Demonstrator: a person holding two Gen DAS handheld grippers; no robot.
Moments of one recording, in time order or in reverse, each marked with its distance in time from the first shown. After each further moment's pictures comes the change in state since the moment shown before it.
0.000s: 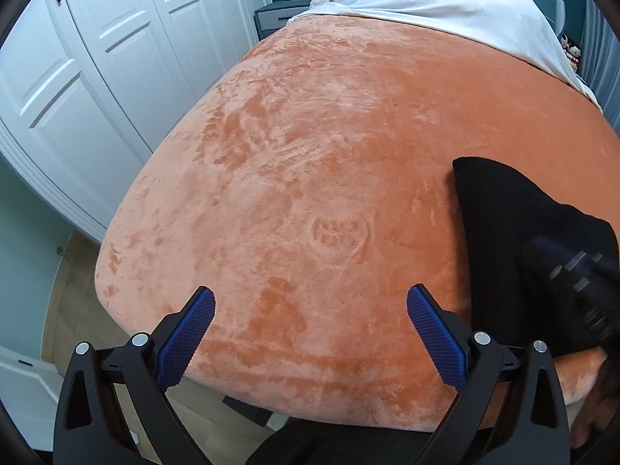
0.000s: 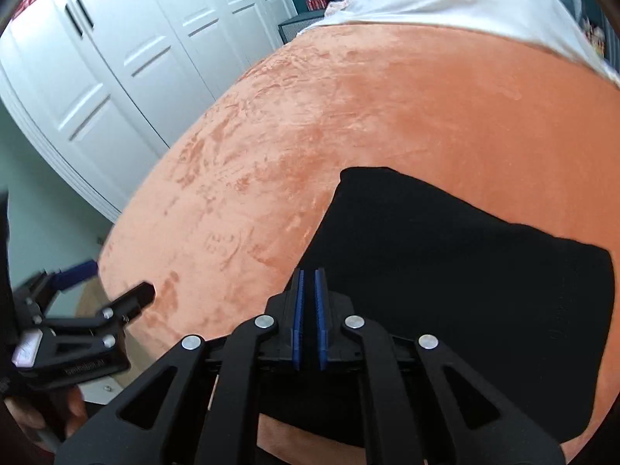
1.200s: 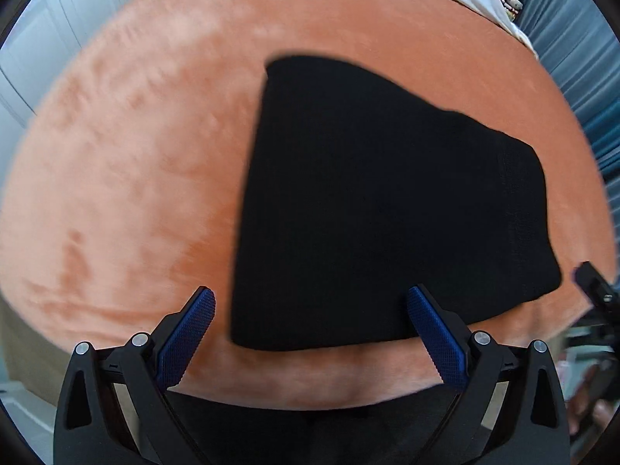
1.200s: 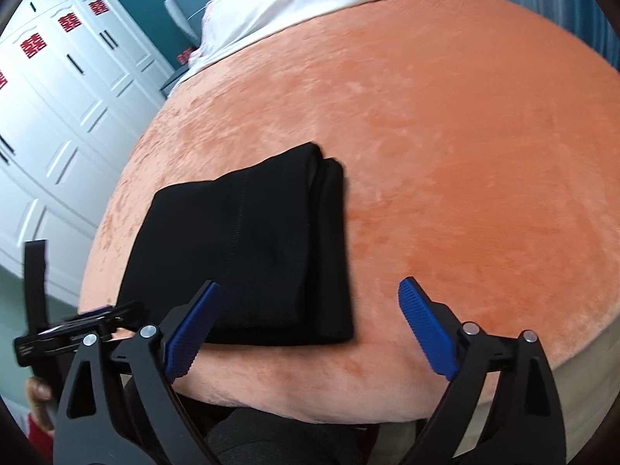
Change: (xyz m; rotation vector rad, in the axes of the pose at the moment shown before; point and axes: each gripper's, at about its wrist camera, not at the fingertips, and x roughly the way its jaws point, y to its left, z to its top) left arm 0.033 -0.127 -0.023 0.087 0.277 -0.339; right arm -0.133 -0.185 -0.108 0.447 -0.107 -0.128
